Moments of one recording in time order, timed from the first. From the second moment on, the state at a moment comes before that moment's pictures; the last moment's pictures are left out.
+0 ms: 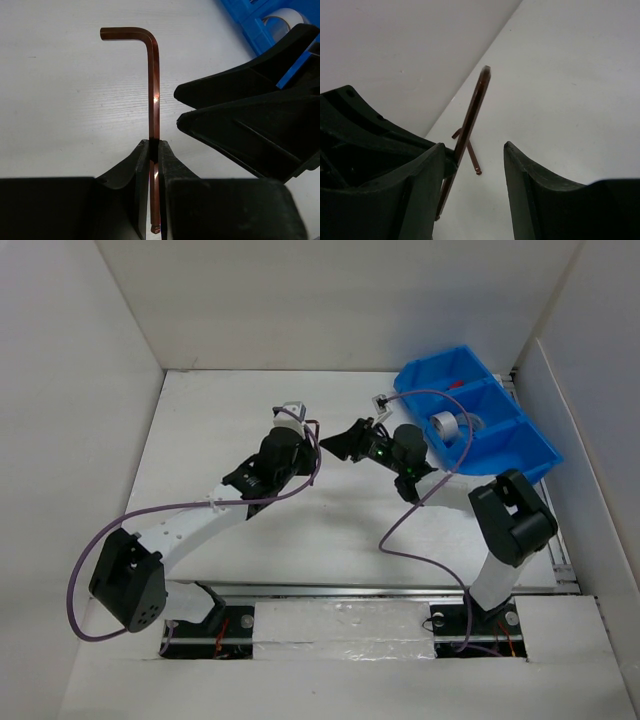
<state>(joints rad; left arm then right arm) -0.68 1.32 0.94 -0.07 -0.23 -0.49 0.53 1.74 0.88 0.90 -0.43 0.78</state>
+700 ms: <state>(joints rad) -0.72 1.33 0.93 -0.06 -0.27 -0.49 0.56 1.85 1.00 0.98 -0.45 0.83</state>
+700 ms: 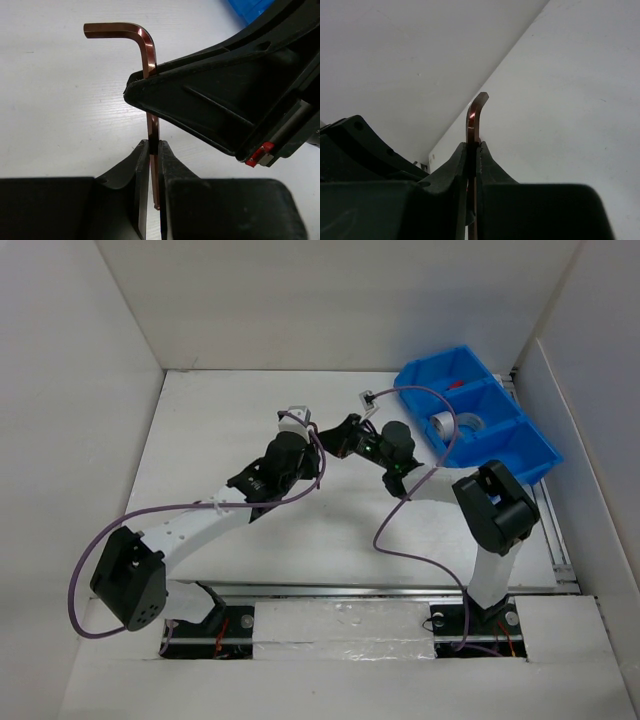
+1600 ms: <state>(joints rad) -0.77 0.83 0.50 0.06 -0.45 -0.70 -0.11 1.08 0.61 0.58 -0.16 0.77</state>
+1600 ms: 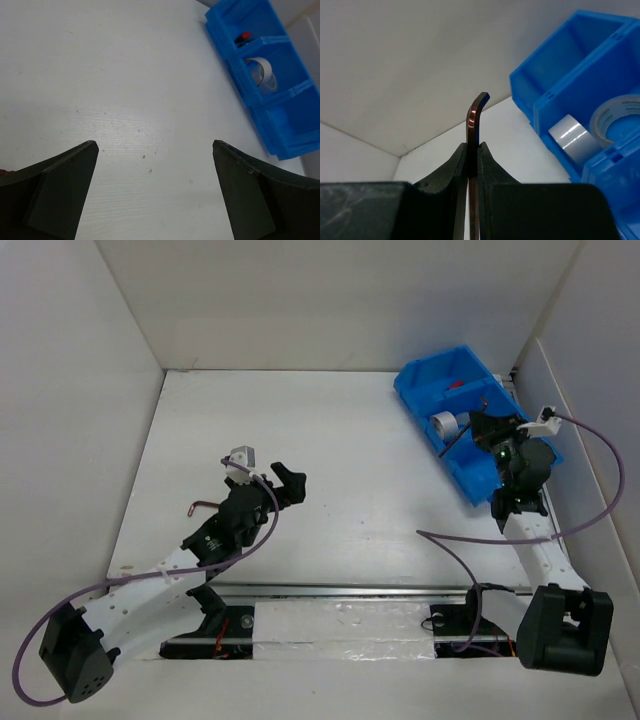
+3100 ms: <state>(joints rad) -0.77 0.83 0.50 0.06 -0.51 -0.74 -0.41 1.40 0.62 0.58 -0.11 0.79</state>
